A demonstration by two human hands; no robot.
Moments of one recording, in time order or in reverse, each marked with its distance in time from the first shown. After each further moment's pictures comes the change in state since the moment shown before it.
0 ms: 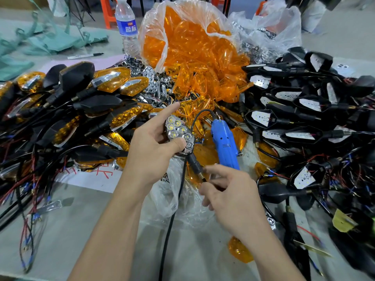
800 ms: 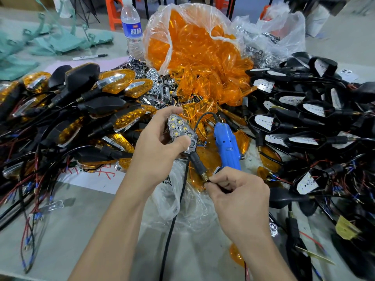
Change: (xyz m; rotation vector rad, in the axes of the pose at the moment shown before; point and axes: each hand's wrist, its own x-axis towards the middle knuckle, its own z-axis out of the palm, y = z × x) left_hand 0.002 0.003 0.001 0.011 0.002 0.011; right_hand -0.005 -0.005 0.006 -0.004 0.304 -0.166
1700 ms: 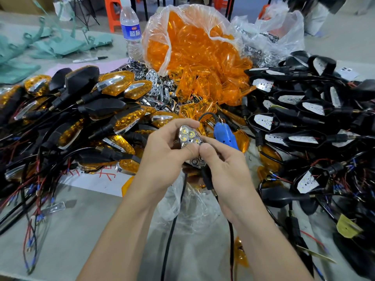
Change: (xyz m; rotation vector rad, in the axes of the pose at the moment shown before) left_hand -0.010 0.011 0.015 -0.200 -0.090 -0.054; right_hand 0.037 -0.023 0.014 0.647 -0.278 0.180
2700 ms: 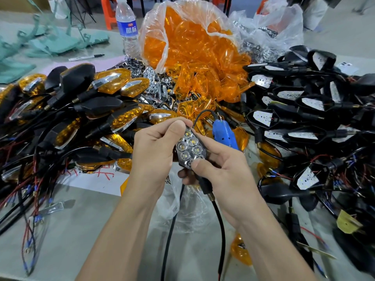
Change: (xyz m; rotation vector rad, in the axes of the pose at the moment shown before) left_hand -0.001 0.006 0.001 -0.117 0.169 0.020; right_hand -0.008 0.002 -0.006 0.090 -0.194 -0.011
